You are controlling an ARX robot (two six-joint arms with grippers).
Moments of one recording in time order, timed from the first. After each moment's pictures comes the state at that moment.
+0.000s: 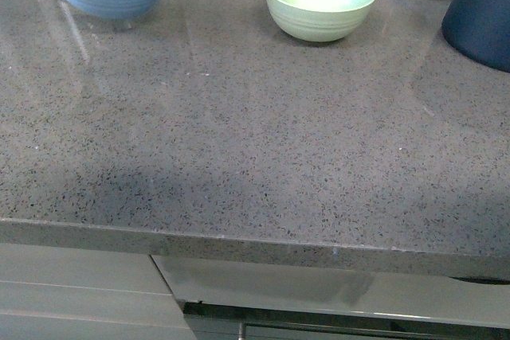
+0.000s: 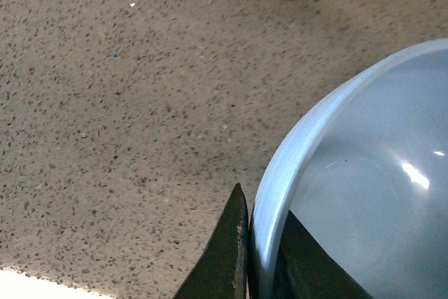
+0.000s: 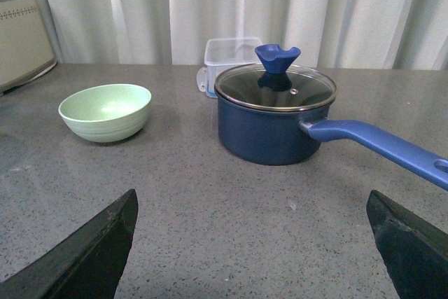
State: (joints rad) left arm -0.02 2.17 1.82 -0.47 -0.16 -0.19; right arm 0.00 0.00 0.01 0.00 0.00 0.00
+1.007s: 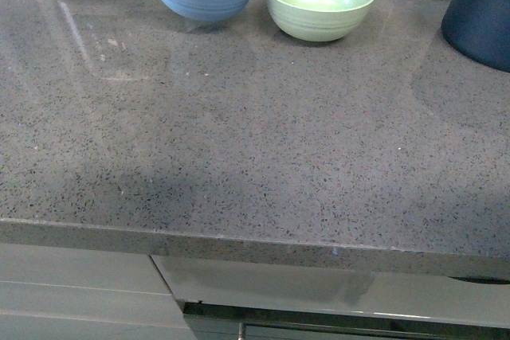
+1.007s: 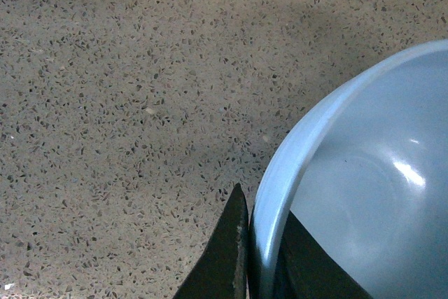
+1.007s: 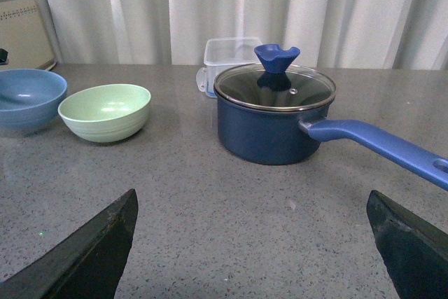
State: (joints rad) left arm -0.19 2.29 1.99 -0.54 -0.15 -0.28; right arm 0.00 0.00 0.01 0.00 0.00 0.00
